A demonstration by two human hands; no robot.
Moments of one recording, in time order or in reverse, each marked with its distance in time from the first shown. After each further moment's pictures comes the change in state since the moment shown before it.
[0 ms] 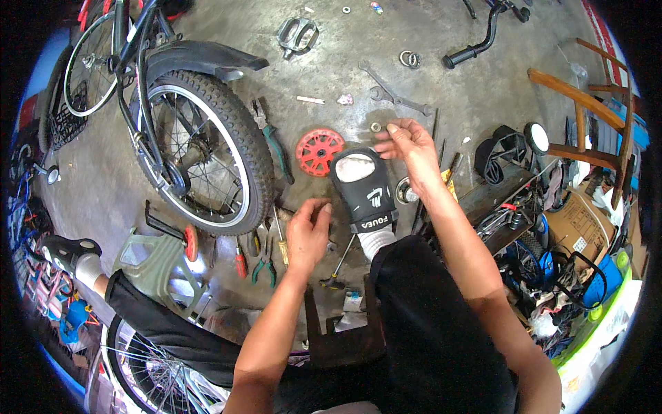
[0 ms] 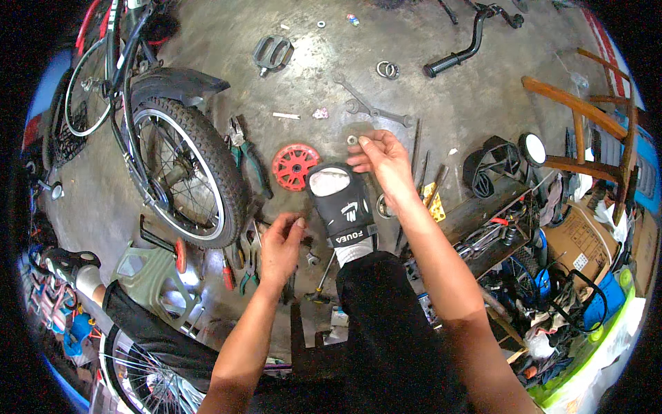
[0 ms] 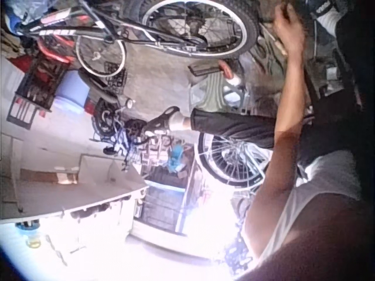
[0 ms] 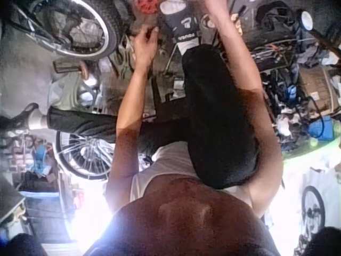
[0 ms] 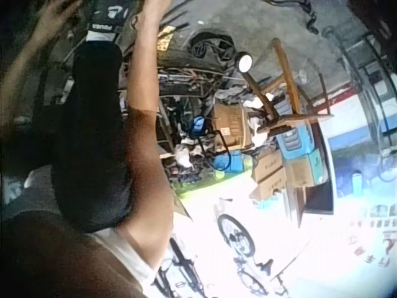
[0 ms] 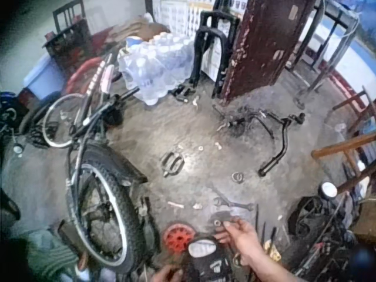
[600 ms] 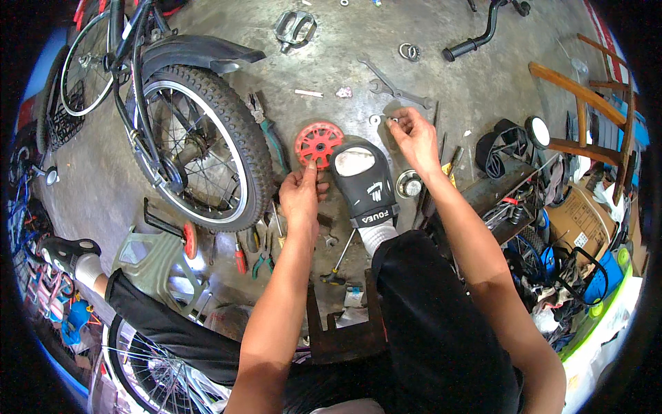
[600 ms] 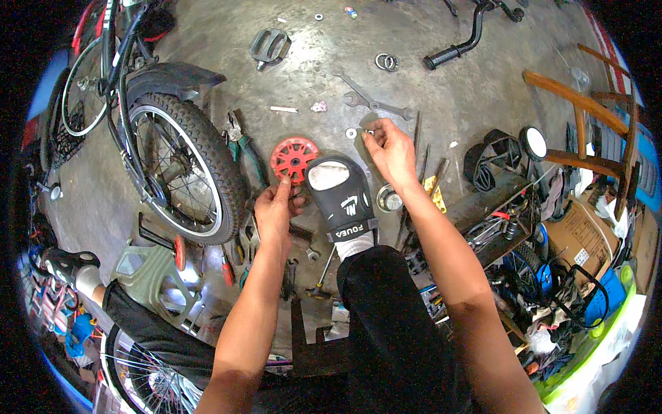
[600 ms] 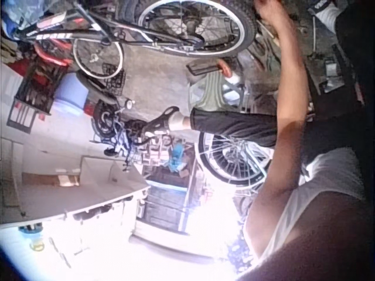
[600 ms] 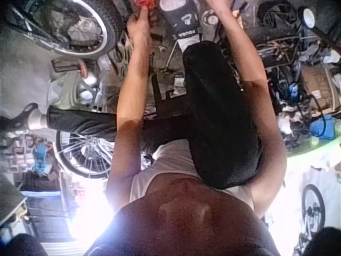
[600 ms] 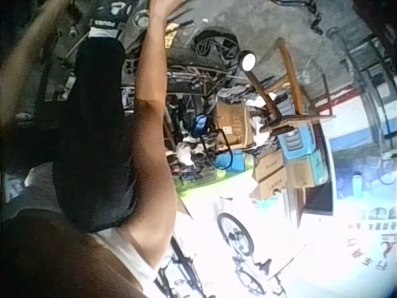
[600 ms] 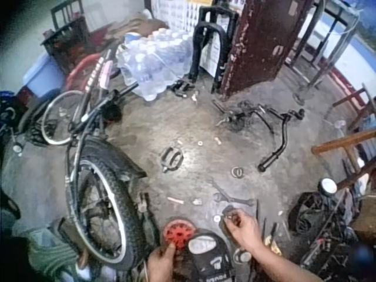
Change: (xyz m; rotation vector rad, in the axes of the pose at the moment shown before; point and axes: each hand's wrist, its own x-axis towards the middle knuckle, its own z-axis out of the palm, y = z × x) left_hand 0.061 0.014 0.016 -0.502 0.182 -0.386; right_hand 0.031 0.029 -0.033 -0.824 0.171 -0.414
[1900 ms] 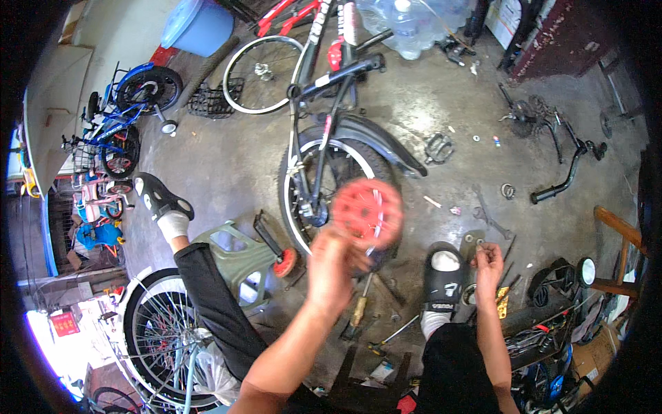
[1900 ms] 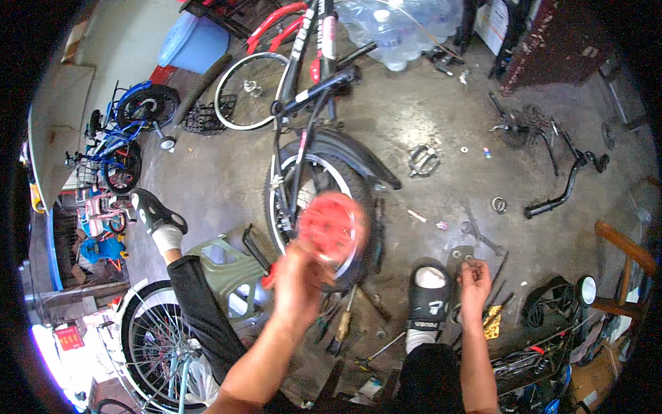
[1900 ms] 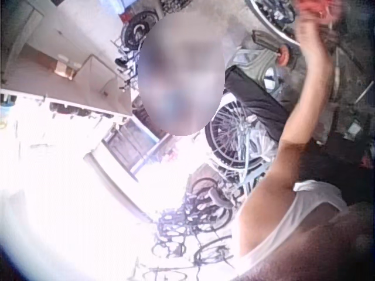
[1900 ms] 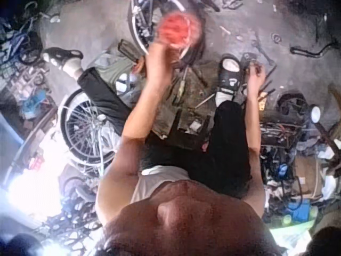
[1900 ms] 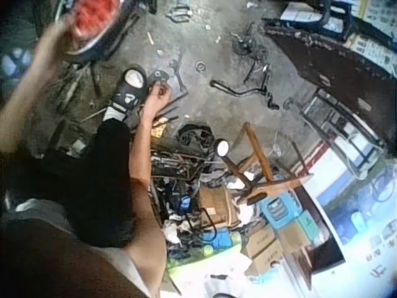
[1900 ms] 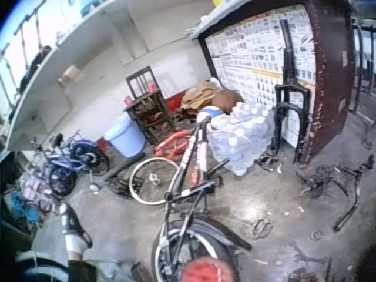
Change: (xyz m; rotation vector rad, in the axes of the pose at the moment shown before) left_hand -0.112 0.161 -0.092 -0.424 -0.061 0.435; right_hand -0.031 -0.016 0.004 0.667 0.015 0.197
